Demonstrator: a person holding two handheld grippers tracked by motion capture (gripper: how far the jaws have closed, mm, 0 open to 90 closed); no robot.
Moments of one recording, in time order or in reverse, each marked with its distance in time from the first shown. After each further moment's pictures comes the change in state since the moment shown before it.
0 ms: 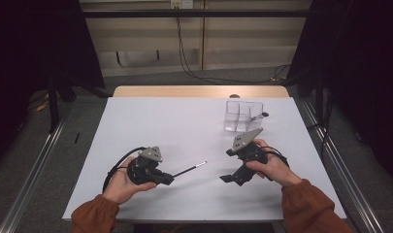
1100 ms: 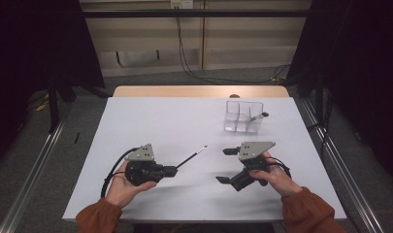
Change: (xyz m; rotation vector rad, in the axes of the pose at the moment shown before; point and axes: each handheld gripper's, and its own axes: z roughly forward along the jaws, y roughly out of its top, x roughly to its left) left arm -0.003 -0.010 -0.001 -0.311 0.032 0.022; right arm 0.016 -0.021 0.005 -0.307 -0.071 -0.082
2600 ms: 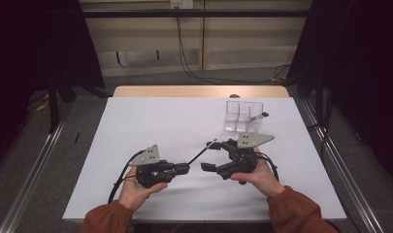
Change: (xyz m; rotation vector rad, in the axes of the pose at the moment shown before) left arm -0.013 0.002 0.022 -0.212 -0.026 0.028; right arm -0.001 0.025 0.019 -0.337 0.142 0.194
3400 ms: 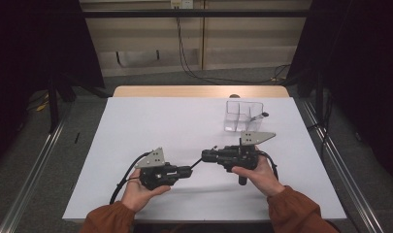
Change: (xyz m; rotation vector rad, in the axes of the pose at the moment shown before) left arm -0.001 -0.005 0.009 0.048 -0.005 0.014; right arm -0.005 0.000 -0.004 -0.038 0.096 0.060
